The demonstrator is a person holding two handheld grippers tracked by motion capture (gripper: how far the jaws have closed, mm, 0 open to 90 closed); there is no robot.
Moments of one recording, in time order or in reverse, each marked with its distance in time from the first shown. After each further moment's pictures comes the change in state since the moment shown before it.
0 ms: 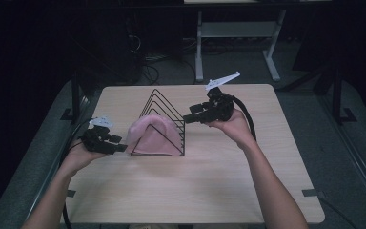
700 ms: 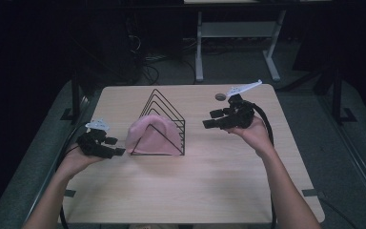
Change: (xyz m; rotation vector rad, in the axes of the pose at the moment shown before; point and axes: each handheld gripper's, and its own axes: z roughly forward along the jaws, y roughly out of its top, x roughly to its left) left arm -0.002 -0.010 -0.004 -0.003 0.005 -0.033; right arm -0.014 -0.041 -0.039 0.001 -0.072 0.069
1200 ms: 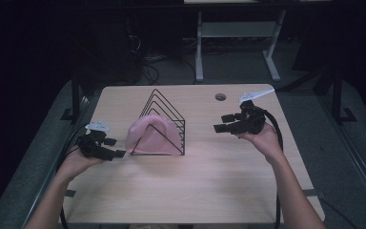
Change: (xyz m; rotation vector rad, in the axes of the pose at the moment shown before) left arm -0.003 -0.006 0.003 -0.006 -0.004 -0.027; right arm -0.013 -0.030 -0.019 -0.009 -0.042 0.054
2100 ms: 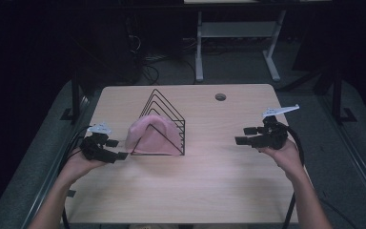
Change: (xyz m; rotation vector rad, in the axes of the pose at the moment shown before) left arm -0.011 0.000 0.001 -0.009 0.002 0.007; right arm -0.016 -0.062 -0.040 -0.006 -0.090 0.097
